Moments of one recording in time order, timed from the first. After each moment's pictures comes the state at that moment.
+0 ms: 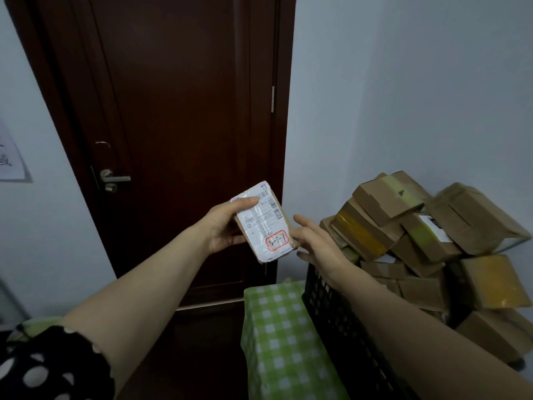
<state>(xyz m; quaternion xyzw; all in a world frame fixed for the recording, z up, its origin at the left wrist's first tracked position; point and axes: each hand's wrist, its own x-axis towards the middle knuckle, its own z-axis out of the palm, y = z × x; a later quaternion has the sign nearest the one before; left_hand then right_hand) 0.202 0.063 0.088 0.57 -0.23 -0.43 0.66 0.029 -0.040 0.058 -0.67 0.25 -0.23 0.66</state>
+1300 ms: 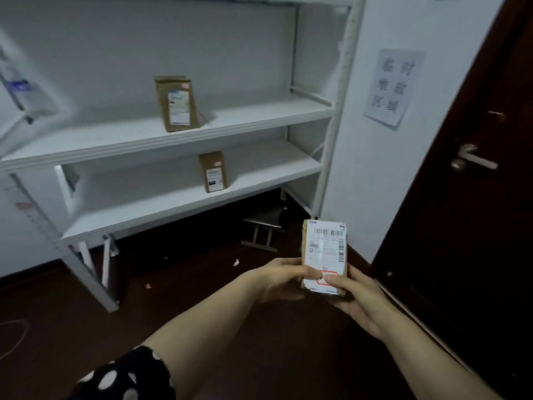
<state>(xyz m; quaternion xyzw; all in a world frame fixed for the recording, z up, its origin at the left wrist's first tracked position) 0.247 0.492 -0.050 0.67 0.13 -0.25 0.69 0.268 0.308 -0.053 -0.62 0.02 0.27 0.74</state>
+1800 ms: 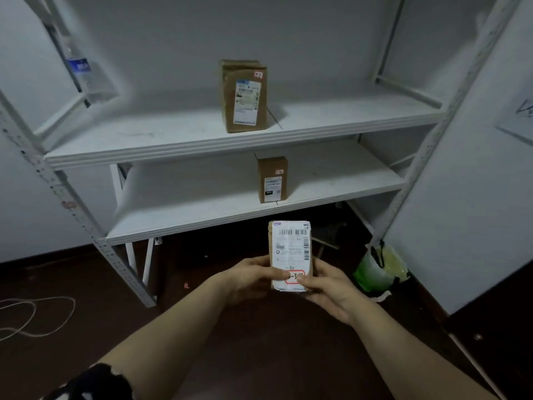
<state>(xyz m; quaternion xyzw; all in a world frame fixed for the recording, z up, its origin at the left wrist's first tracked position) 0.347 0.767 -0.090 0.62 0.26 -0.14 0.72 0.435 0.595 -0.101 -0.58 -0.07 0.44 0.68</state>
